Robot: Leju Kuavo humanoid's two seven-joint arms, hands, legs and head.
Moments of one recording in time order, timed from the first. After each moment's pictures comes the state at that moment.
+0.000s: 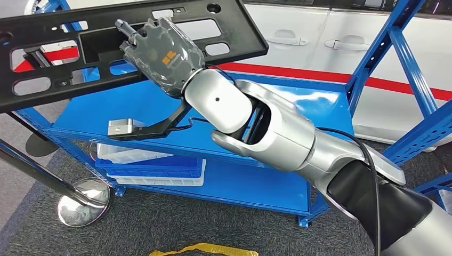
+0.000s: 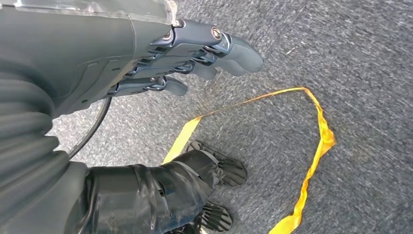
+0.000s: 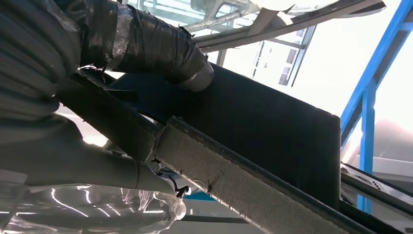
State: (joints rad) left arm -0.06 0.03 0.30 -0.18 0.09 0.04 -0.16; right arm -1.17 -0.02 1.15 -1.39 1.16 0.21 0.07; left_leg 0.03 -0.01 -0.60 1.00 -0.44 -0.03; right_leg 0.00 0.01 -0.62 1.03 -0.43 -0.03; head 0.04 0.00
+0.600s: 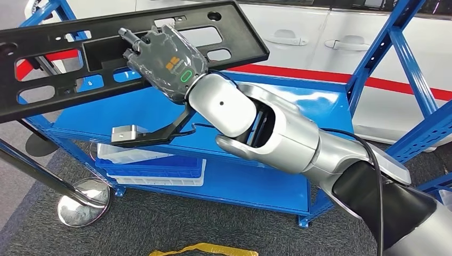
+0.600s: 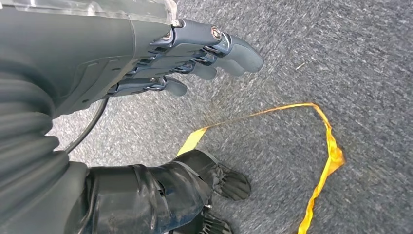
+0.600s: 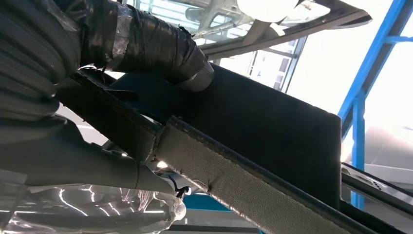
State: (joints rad) left arm -0.06 0.02 0.30 -0.18 0.07 0.10 -0.15; right arm -1.17 -0.06 1.18 -1.43 1.09 0.22 0.10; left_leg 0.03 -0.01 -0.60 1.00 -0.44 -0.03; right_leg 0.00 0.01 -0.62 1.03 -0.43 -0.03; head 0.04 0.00
